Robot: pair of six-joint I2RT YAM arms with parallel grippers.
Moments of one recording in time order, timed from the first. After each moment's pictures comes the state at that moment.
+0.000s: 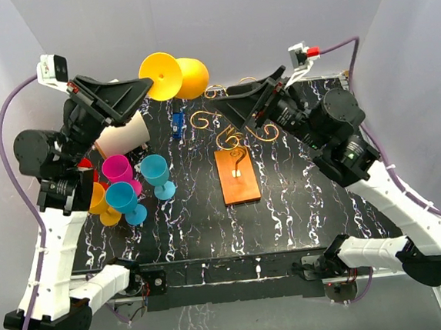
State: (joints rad) left arm -0.27 1.02 1.43 0.19 0.57 -1.38; right arm 0.76 1.12 1.46 -0.02 -0.11 0.56
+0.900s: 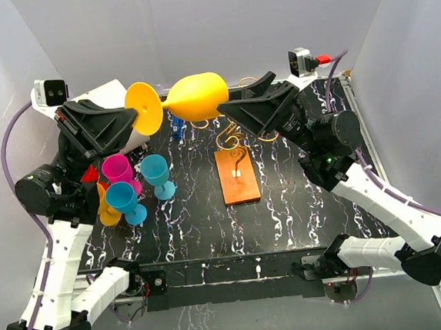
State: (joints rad) left arm -0.27 0.91 1.20 0.71 0.62 -1.80; right arm 0.76 1.13 1.24 0.61 -0.34 0.98
